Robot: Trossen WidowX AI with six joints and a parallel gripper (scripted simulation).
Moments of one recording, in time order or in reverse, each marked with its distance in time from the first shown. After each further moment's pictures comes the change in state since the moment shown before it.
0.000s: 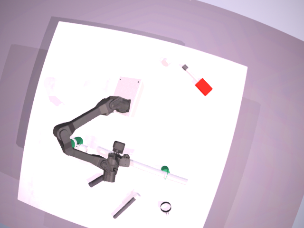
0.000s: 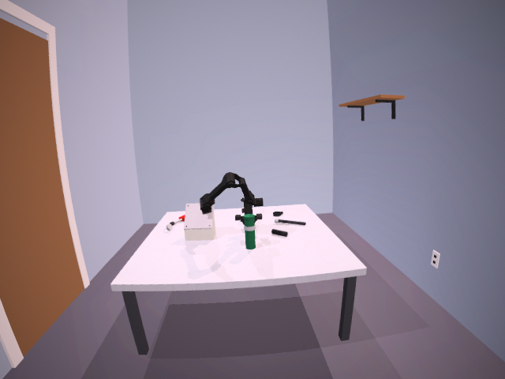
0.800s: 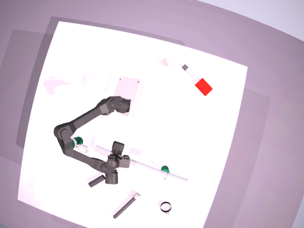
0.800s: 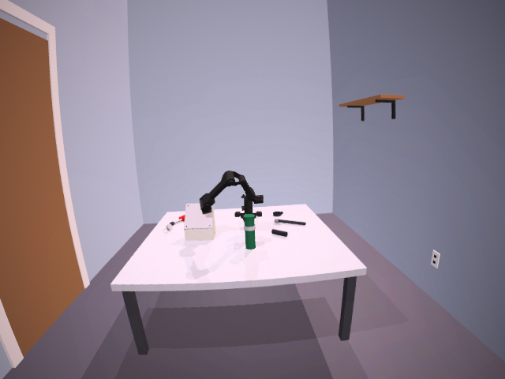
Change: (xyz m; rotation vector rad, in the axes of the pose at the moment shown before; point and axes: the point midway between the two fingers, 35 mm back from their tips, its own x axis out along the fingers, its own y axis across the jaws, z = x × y) arm -0.021 0.001 -0.004 0.008 0.068 0.031
